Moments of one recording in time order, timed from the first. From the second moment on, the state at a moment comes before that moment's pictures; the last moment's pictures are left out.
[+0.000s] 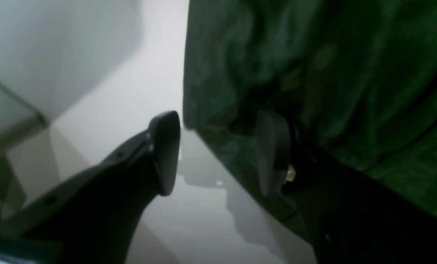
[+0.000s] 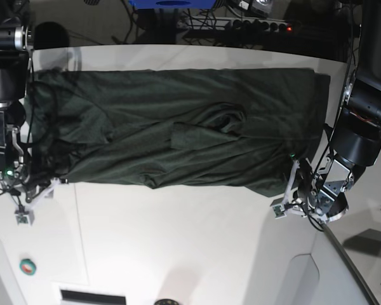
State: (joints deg) left arm -38.1 -25.0 35.1 34.4 11.5 -42.0 26.2; right arm 15.1 15.9 5.0 63.1 9.3 8.2 -39.6
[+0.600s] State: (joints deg) left arm -43.2 -20.9 41.7 20.8 11.2 -42.0 21.7; right arm 15.3 15.8 5.0 63.1 9.2 8.2 -39.4
